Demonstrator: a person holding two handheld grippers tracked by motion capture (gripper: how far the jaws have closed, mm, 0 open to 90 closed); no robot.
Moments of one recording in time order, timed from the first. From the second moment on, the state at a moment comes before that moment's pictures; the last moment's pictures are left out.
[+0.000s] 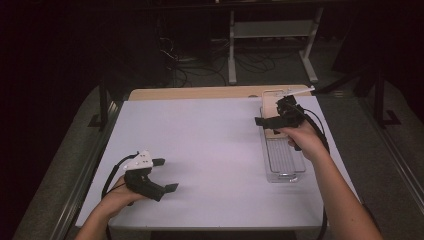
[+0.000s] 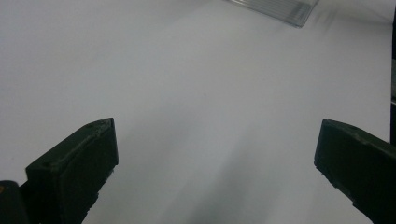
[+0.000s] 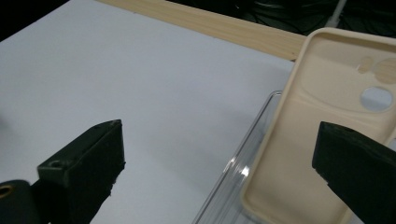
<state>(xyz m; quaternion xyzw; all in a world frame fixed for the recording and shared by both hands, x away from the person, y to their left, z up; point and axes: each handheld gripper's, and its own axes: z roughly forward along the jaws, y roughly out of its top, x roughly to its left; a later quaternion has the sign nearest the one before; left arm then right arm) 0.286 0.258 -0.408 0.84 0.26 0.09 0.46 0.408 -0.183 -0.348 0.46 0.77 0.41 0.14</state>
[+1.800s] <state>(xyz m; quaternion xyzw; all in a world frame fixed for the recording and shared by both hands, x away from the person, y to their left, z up) 0.293 0.254 -0.387 0.85 0.23 0.08 0.46 0.295 -0.196 -0.391 0.37 0.80 0.47 0.09</state>
